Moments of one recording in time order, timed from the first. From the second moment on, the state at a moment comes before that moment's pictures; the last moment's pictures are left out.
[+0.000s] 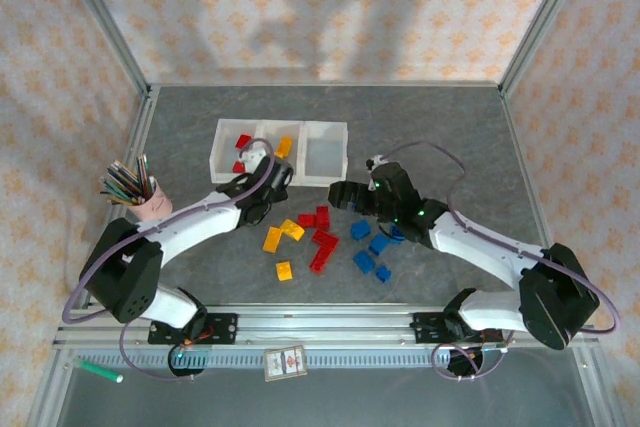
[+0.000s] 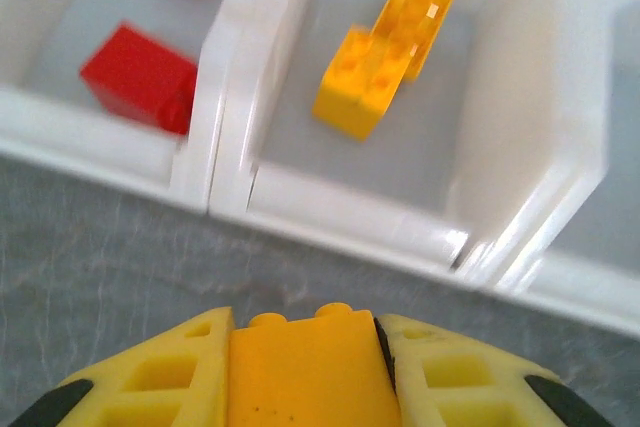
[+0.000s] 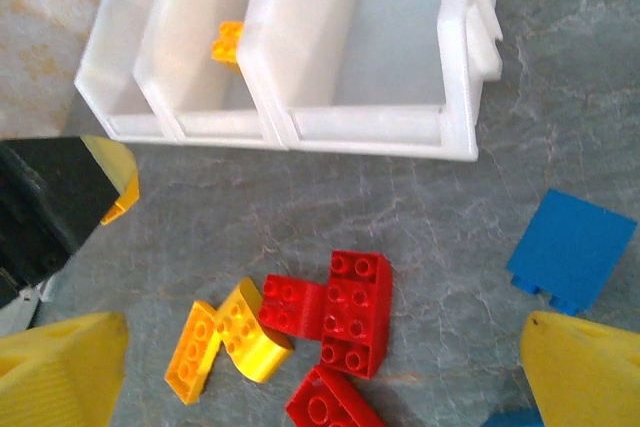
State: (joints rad) left arm -0.56 1.45 0.90 -0.34 -0.45 -0.76; right arm 0.68 1.25 0.73 -0.10 -0.08 0.73
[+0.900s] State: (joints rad) left arm -0.42 1.82 1.32 -0.35 -0.38 -0.57; right arm 0.65 1.32 0.84 -0.10 -0.13 0.71
